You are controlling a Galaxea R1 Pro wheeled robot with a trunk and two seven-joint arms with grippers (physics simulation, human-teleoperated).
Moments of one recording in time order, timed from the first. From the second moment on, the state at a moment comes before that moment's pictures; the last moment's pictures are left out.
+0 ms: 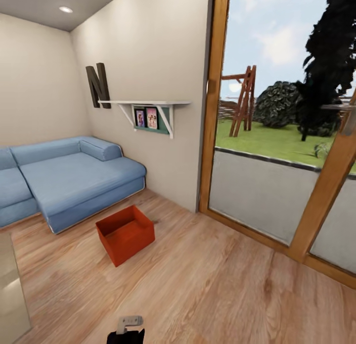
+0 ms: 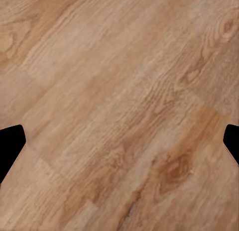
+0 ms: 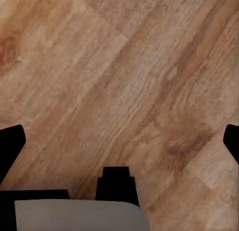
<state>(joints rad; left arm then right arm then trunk) -0.40 -0.06 -0.19 -0.22 0.23 -0.10 0.01 -0.30 -0.05 -0.03 -0.14 0.03 0.09 0.03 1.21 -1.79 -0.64</state>
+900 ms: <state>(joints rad) -0.40 -0.06 -0.19 -0.22 0.23 -0.10 0.01 -0.30 -0.05 -0.03 -0.14 0.03 0.09 0.03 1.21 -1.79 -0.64</state>
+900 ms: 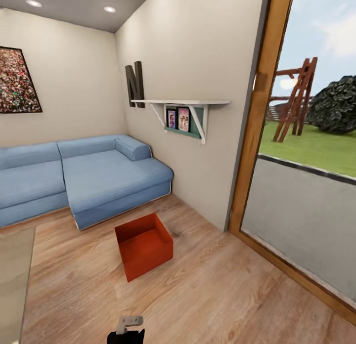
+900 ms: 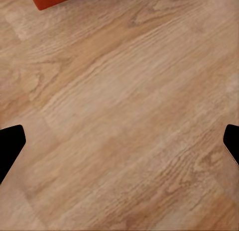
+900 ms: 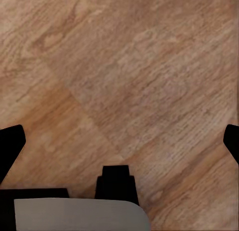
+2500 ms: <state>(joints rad) -0.40 -0.06 -0.19 -0.22 0.23 -0.10 0.01 -0.30 -0.04 -0.03 -0.14 0.03 0.09 0.03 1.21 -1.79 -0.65</state>
